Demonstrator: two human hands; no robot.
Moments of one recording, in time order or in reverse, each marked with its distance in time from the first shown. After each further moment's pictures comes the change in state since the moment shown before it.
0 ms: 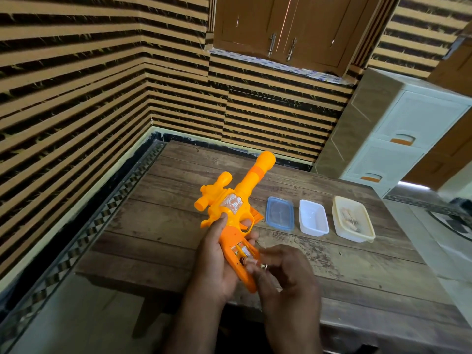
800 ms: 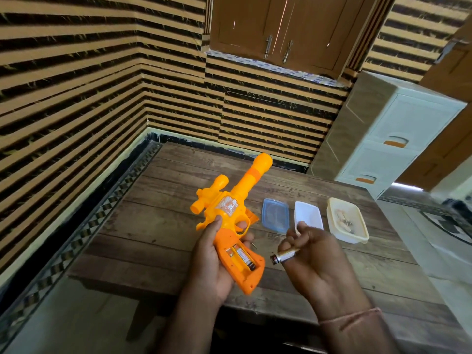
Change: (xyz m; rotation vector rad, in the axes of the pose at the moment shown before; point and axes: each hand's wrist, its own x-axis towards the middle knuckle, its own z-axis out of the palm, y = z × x) left_hand -0.001 -0.002 0.004 -0.041 -0.030 0.093; right_hand 0.079 -0.028 -0.024 0.974 0.244 1.168
